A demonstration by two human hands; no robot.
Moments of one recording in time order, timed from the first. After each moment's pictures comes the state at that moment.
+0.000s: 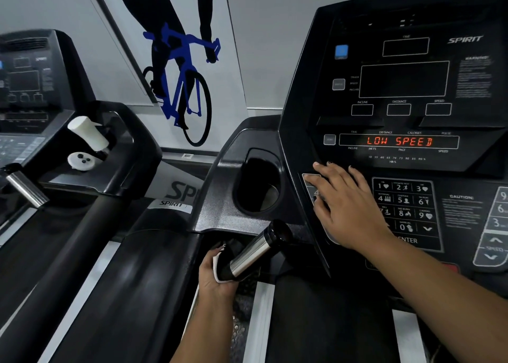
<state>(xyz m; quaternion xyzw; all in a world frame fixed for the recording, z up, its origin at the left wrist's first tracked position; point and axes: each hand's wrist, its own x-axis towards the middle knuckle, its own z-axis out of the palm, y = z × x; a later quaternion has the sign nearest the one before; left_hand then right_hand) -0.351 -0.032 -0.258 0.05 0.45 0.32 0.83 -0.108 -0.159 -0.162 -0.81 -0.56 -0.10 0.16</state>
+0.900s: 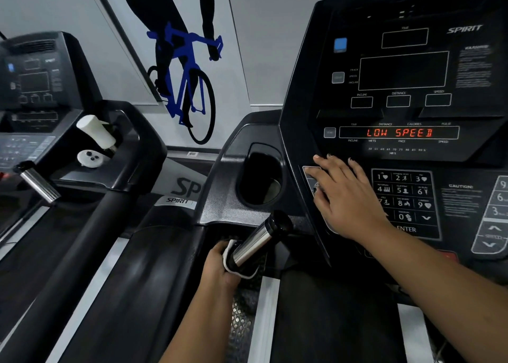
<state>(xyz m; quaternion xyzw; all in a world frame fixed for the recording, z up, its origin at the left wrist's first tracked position) -0.345 -0.032 -0.236 0.09 0.53 0.22 0.81 -0.110 -0.159 -0.163 -0.81 -0.56 -0.10 0.17</state>
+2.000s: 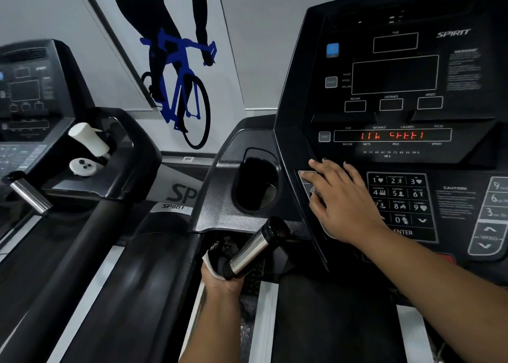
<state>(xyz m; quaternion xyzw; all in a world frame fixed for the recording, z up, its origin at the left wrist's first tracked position) -0.344 -0.035 -0.256 0.08 0.48 0.40 0.78 -0.109 -0.159 -0.164 -0.81 -0.55 -0.10 0.17</state>
